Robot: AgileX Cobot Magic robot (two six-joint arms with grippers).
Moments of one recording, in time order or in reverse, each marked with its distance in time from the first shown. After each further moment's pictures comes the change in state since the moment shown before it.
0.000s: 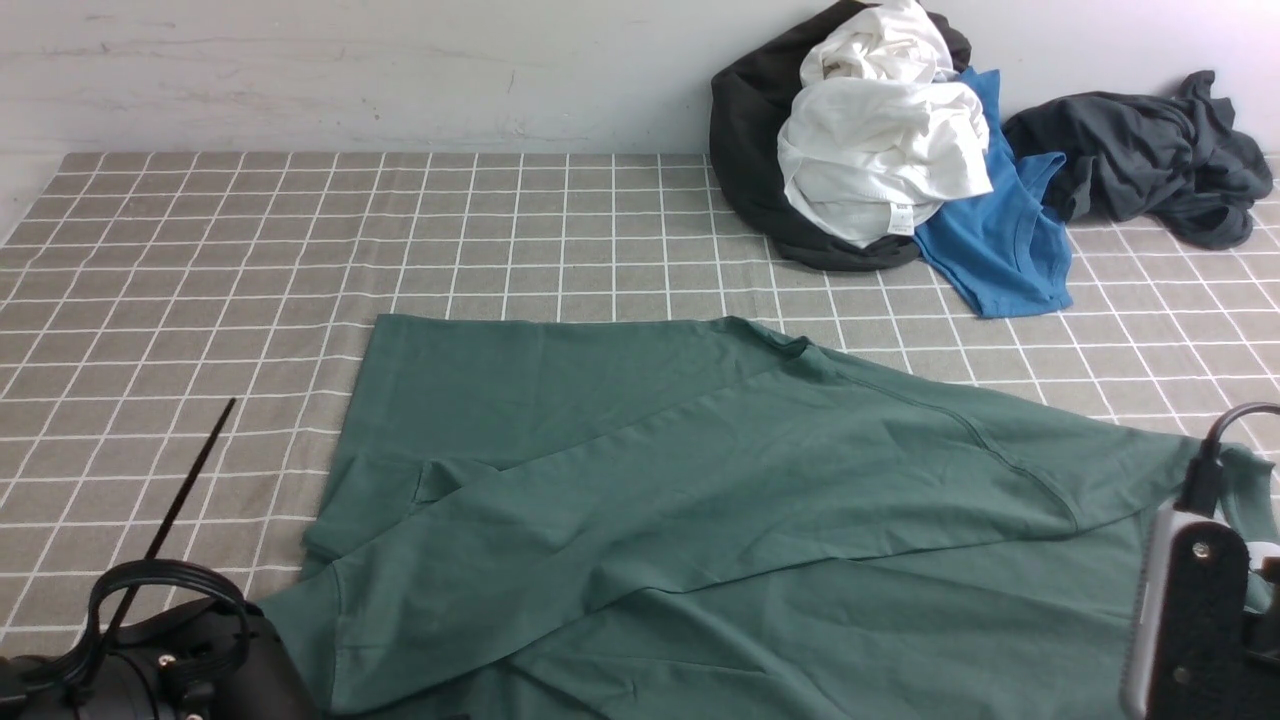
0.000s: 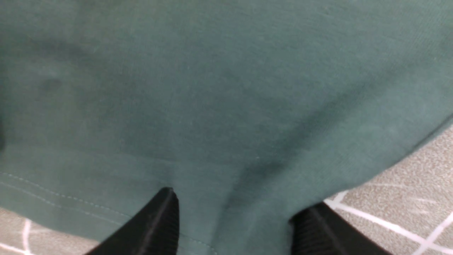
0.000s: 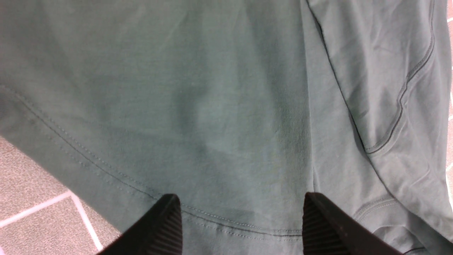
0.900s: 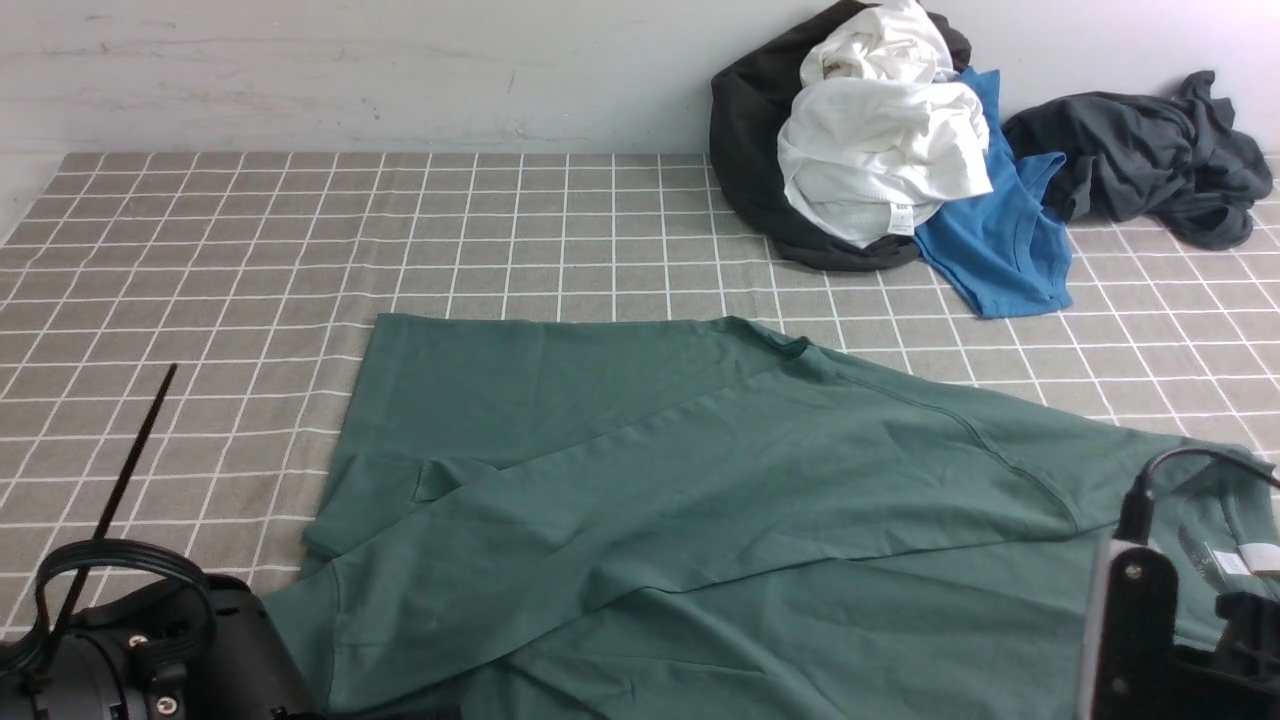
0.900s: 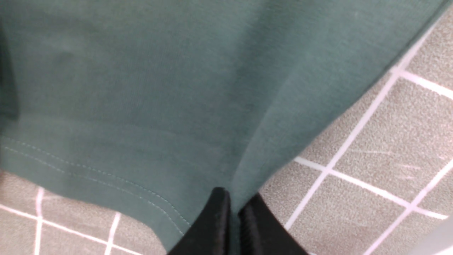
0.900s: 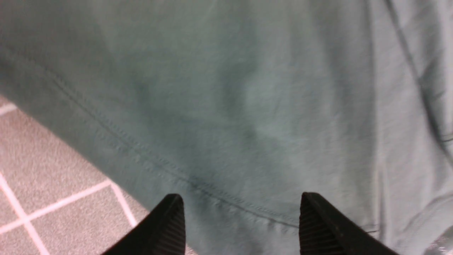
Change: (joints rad) right arm 0.000 0.172 0.000 0.037 0.007 0.000; left arm 0.000 -0.043 -0.035 -0.001 0.103 -0.001
